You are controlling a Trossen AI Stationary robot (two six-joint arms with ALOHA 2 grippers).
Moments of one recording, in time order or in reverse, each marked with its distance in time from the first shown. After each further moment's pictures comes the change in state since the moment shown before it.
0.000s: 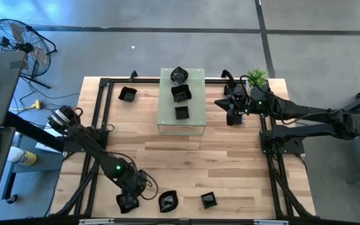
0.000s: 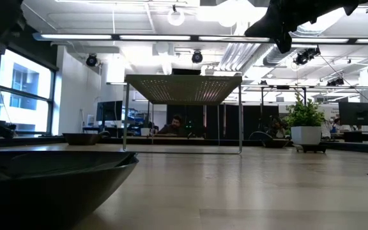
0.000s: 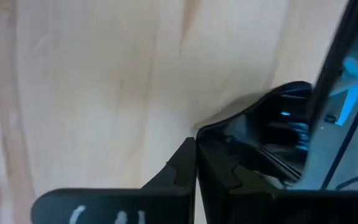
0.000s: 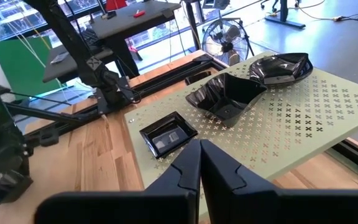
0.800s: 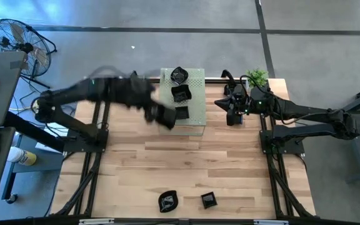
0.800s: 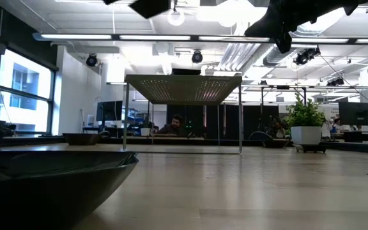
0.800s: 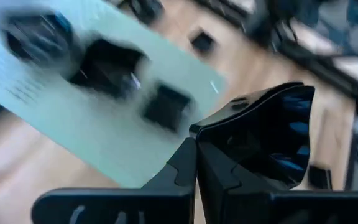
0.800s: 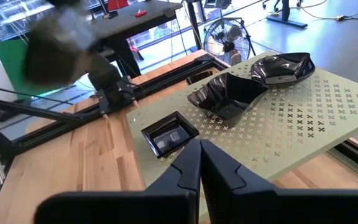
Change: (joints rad) left arm 0.820 -0.285 0.600 -0.302 -0.343 0.429; right arm 0.000 0.000 0.000 0.000 -0.007 0.000
